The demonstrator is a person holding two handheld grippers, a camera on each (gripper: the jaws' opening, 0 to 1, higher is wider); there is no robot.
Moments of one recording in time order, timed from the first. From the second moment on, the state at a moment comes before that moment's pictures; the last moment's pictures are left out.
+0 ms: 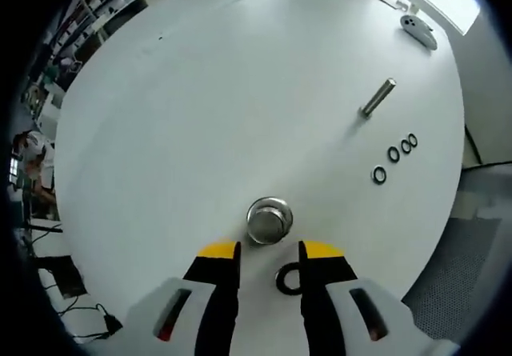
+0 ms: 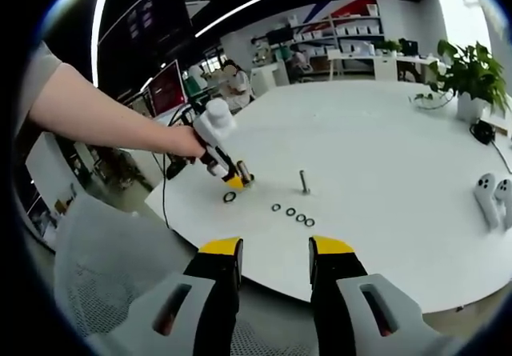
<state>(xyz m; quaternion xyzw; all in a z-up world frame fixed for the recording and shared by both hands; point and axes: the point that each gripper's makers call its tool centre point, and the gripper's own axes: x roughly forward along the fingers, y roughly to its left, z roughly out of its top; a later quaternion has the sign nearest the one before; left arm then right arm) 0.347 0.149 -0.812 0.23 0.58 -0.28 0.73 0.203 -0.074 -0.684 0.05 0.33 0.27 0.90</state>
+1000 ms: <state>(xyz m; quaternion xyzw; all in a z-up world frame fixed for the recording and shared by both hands) 0.307 0.152 -0.823 0.18 0.60 -0.25 0.74 0.201 -0.071 -0.684 0.04 0.33 0.28 0.90</state>
